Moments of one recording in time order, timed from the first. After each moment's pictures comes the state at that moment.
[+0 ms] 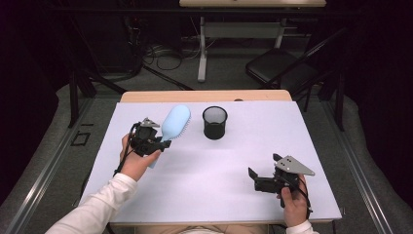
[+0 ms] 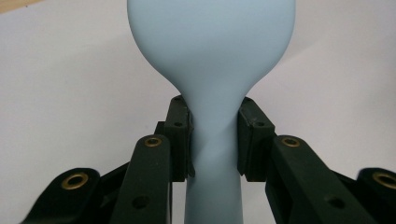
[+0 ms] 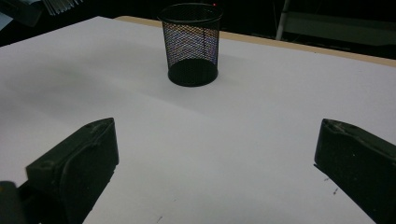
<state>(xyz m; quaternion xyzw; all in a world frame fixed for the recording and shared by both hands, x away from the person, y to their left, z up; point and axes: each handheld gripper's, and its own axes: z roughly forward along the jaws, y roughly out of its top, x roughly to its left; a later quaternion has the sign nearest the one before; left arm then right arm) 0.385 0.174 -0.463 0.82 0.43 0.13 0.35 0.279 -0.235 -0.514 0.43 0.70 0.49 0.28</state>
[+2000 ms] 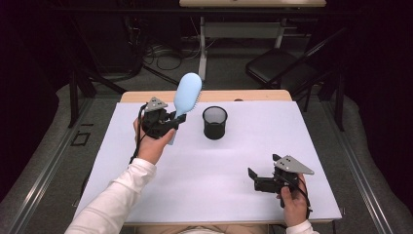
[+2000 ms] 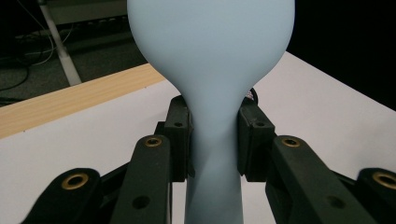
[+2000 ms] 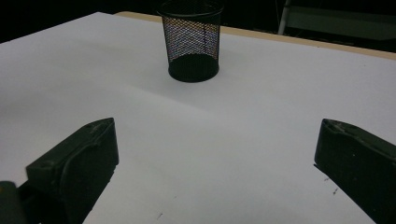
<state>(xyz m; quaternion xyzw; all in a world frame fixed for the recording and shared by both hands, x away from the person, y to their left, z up) 0.405 0.137 -0.422 0.76 0.39 0.18 0.49 0.281 -0.236 -0.517 0.44 0.71 0.48 0.27</state>
